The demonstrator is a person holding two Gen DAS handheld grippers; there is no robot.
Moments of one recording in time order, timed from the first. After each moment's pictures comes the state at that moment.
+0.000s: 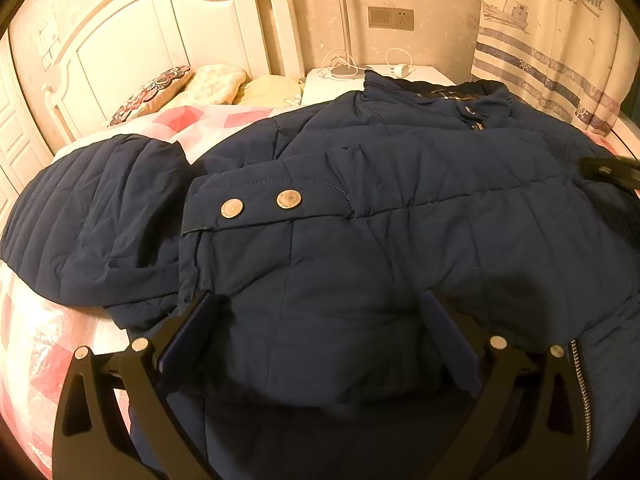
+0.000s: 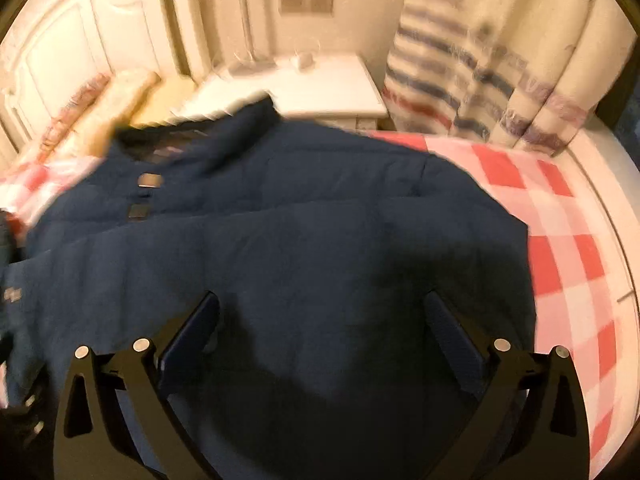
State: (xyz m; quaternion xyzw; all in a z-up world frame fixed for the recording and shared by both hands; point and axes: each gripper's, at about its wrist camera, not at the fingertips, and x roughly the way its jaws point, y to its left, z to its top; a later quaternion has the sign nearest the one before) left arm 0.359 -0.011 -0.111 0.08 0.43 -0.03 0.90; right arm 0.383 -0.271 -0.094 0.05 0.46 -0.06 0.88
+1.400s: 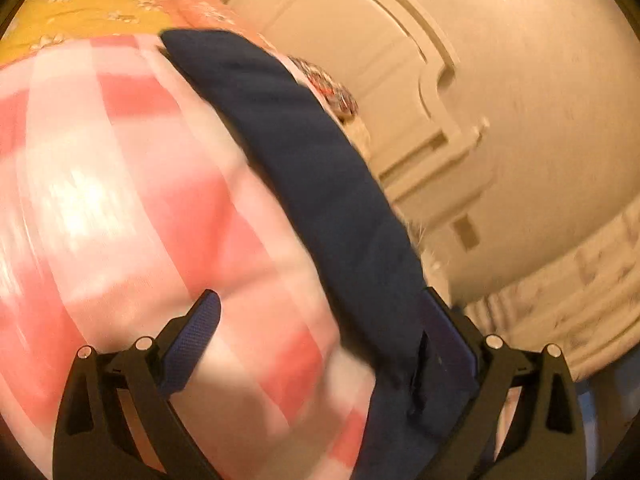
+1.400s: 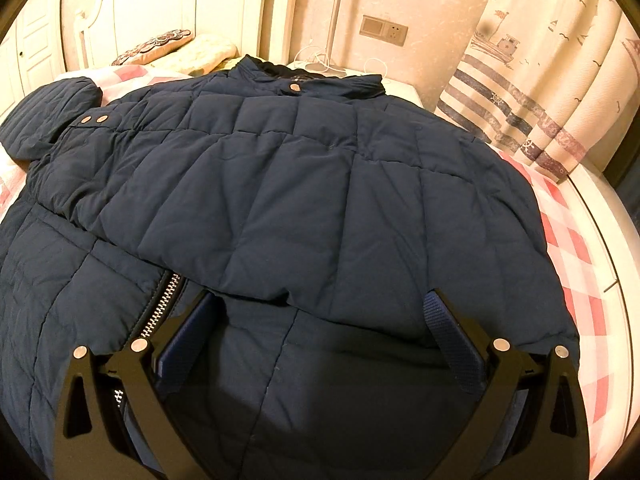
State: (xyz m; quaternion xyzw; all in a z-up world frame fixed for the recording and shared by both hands) left arm 0.283 0.323 -0.075 -0.41 0.29 0.04 0.86; right arm 0.275 -0.188 -0.118 -0.07 0.44 -0.01 0.89
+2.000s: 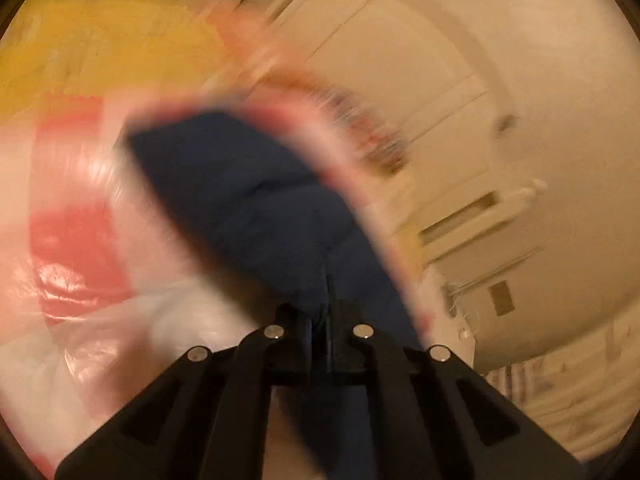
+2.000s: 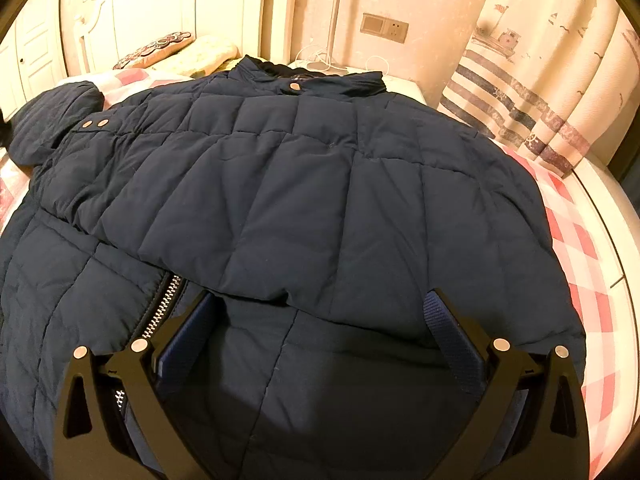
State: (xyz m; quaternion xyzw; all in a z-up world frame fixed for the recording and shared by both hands) left arm 0.386 0.349 -0.022 -0.38 0.26 0.12 0.88; right arm 0.276 -0.190 -0.119 -0.06 0.44 -0.01 0.89
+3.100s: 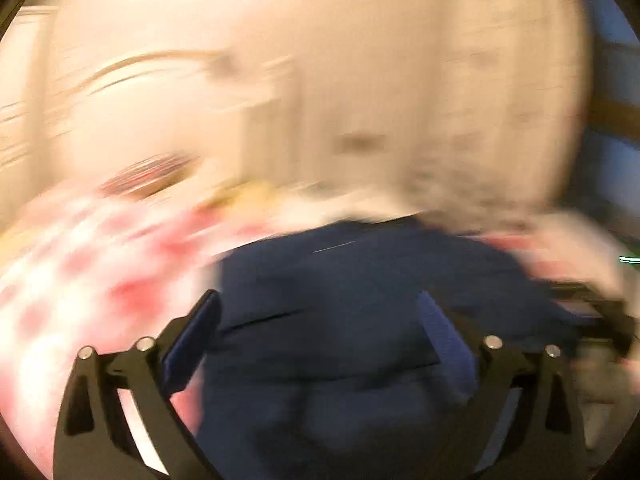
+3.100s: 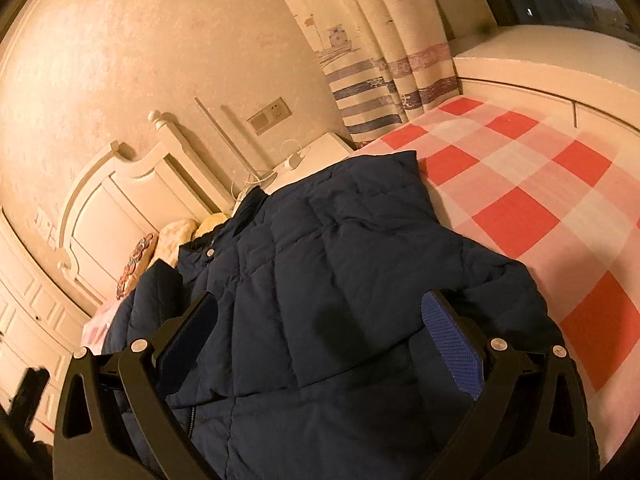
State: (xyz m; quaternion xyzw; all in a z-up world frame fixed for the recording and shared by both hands) left arm 0.244 0.050 -0.034 0.00 0.27 -0.04 0.96; right arm 0.227 -0.322 -0.094 0.29 0.27 -0.08 0.91
